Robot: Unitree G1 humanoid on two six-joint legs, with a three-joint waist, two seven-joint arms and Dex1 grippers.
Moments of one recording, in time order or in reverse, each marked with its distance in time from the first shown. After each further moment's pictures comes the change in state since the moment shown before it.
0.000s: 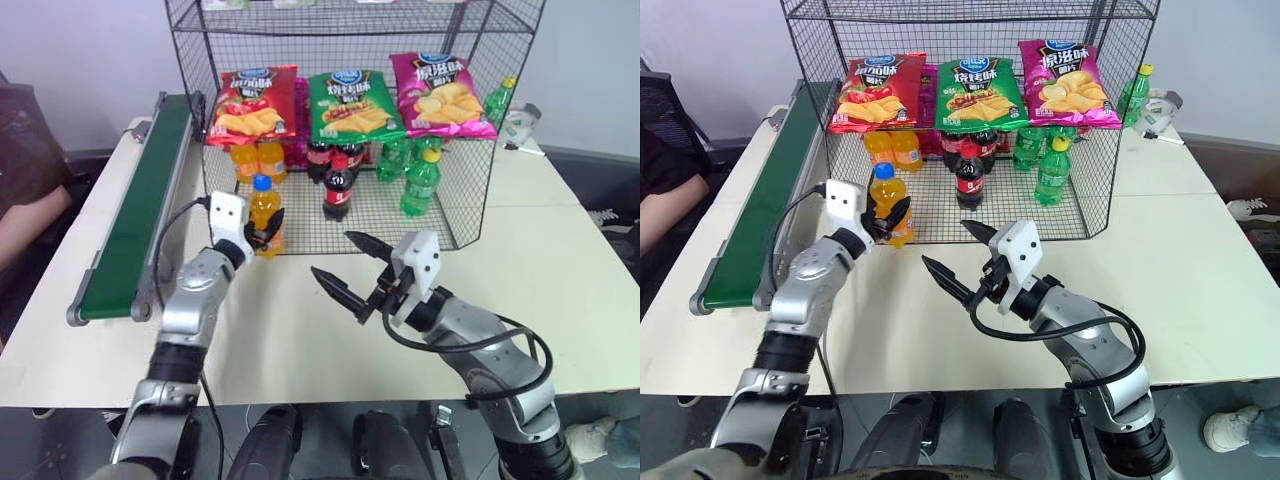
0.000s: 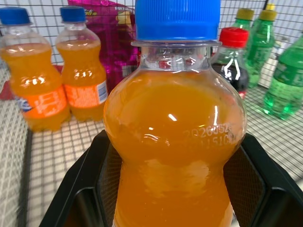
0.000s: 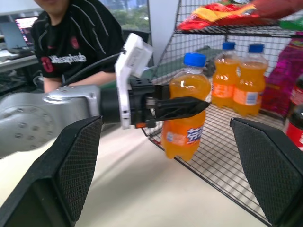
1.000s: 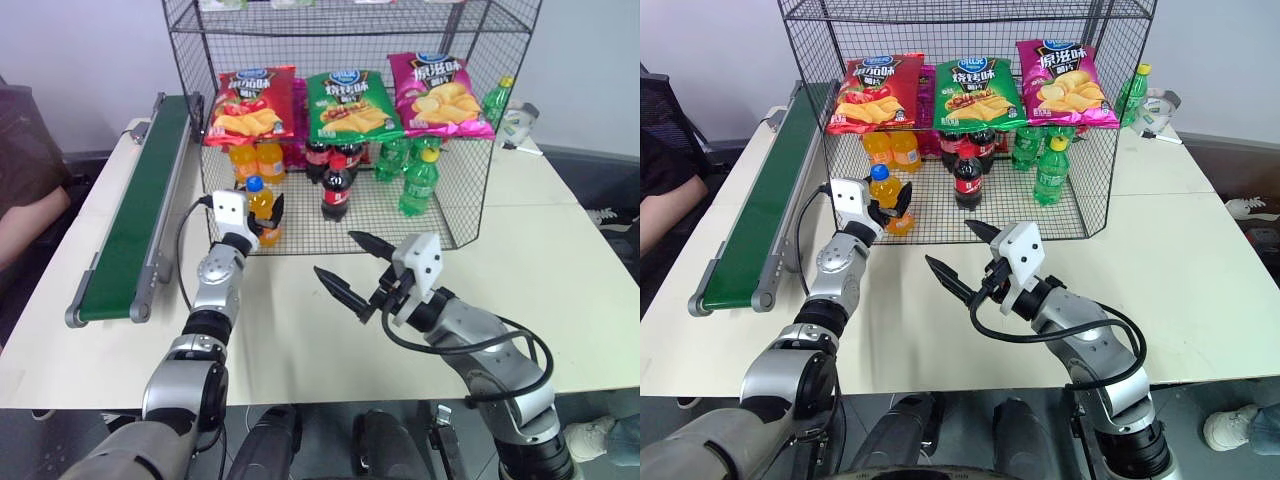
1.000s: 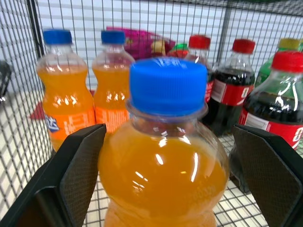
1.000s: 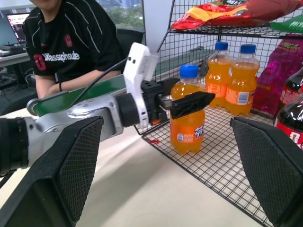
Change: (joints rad) left arm -0.115 -0.043 0.116 0.405 0.038 -0.427 -0.012; right arm -0.003 0.008 -0.003 0.006 -0.030 -0.017 0.005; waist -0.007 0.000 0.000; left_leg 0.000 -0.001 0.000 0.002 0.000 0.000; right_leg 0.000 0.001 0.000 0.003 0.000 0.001
